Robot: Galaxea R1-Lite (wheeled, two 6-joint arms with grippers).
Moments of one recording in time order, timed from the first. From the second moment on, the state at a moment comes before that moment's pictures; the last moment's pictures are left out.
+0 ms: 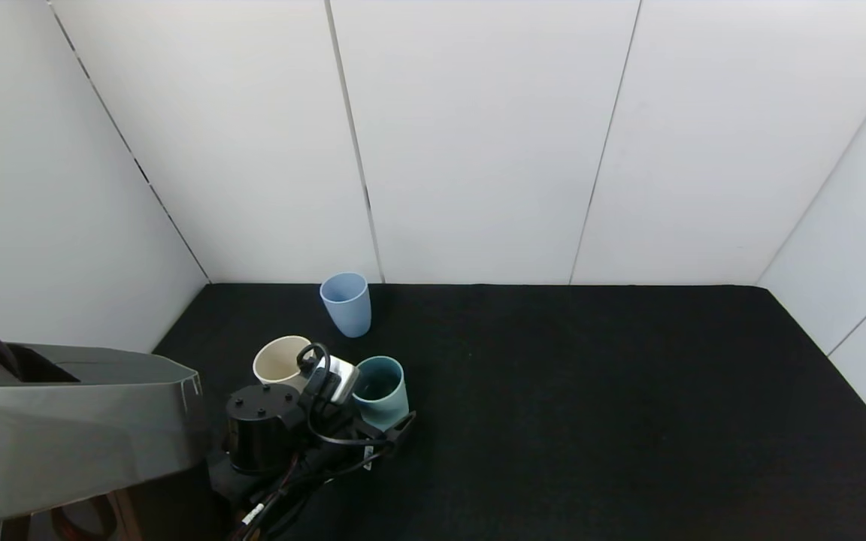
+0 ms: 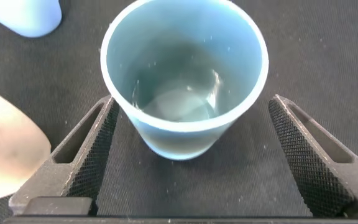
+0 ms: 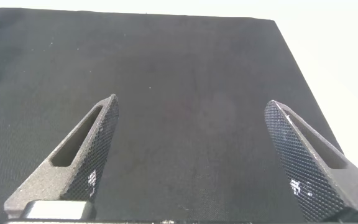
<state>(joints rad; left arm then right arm) -0.43 2.20 -0.38 -1.52 -0.03 0.06 0.01 0.00 0.00 0.00 0.01 0.01</state>
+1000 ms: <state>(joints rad) -0.41 2.24 -0.48 -1.52 -0.04 0.06 0.01 0.00 0.00 0.00 0.01 0.01</state>
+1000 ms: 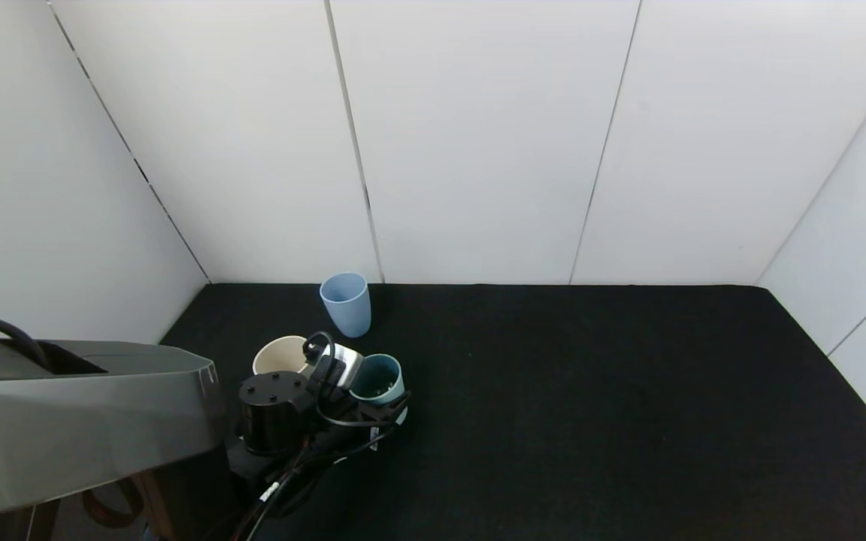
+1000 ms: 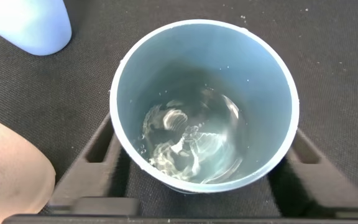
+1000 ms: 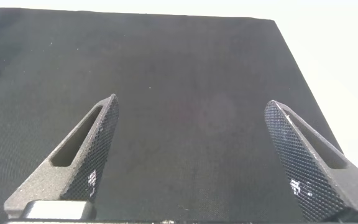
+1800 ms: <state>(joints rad) -0.39 2.12 -0.48 -1.38 -0.05 0.06 0.01 0.00 0.00 0.00 0.01 0.01</state>
